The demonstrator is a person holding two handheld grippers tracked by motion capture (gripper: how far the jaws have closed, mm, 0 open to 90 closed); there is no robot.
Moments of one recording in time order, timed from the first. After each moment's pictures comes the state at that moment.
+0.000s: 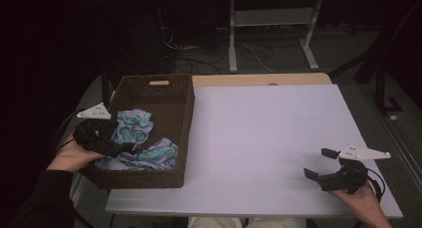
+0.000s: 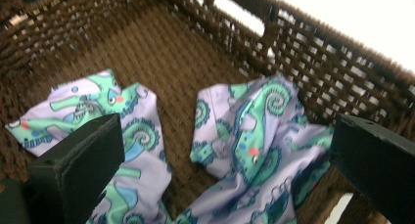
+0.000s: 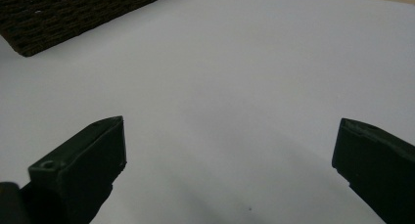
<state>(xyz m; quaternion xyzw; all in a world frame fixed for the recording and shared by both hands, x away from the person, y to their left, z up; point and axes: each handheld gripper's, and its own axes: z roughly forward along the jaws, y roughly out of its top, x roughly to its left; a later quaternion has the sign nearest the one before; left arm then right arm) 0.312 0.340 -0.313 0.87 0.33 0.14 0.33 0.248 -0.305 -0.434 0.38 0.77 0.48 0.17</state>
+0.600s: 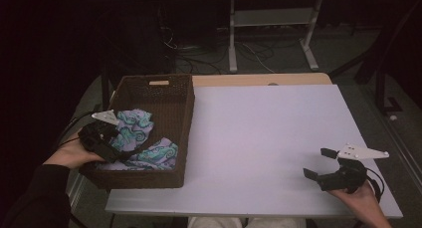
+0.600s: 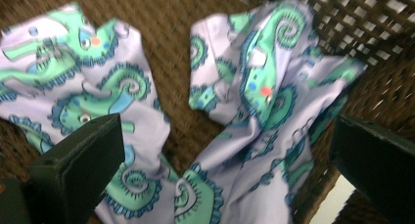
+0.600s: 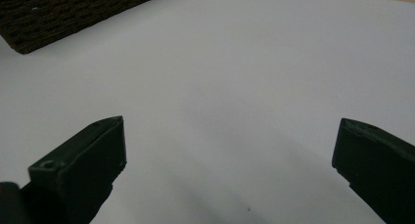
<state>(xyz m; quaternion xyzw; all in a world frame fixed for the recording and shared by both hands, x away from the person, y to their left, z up) 0.329 0.343 -0.334 0.92 0.31 0.08 0.22 0.250 -0.304 -0.435 0.38 0.77 0.48 0.17</state>
